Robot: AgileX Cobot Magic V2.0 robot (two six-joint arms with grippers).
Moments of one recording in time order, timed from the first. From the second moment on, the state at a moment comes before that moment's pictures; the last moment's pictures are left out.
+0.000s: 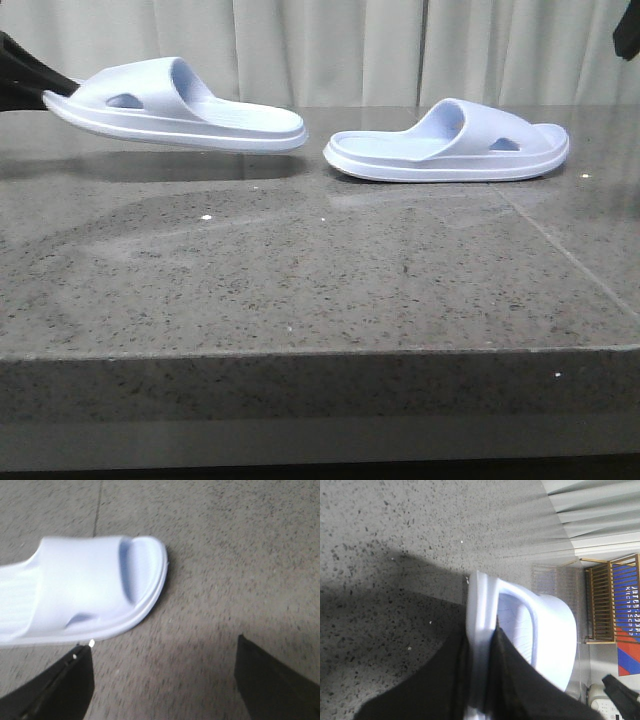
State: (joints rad) left arm 0.25 1.99 -1.45 -1.34 1.18 0.63; right arm 0.00 1.31 -1.02 0.17 0.45 0.01
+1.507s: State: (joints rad) left arm 0.25 1.99 -1.45 -1.34 1.18 0.63; right arm -0.05 1.90 -1.50 0.45 0.69 -0.12
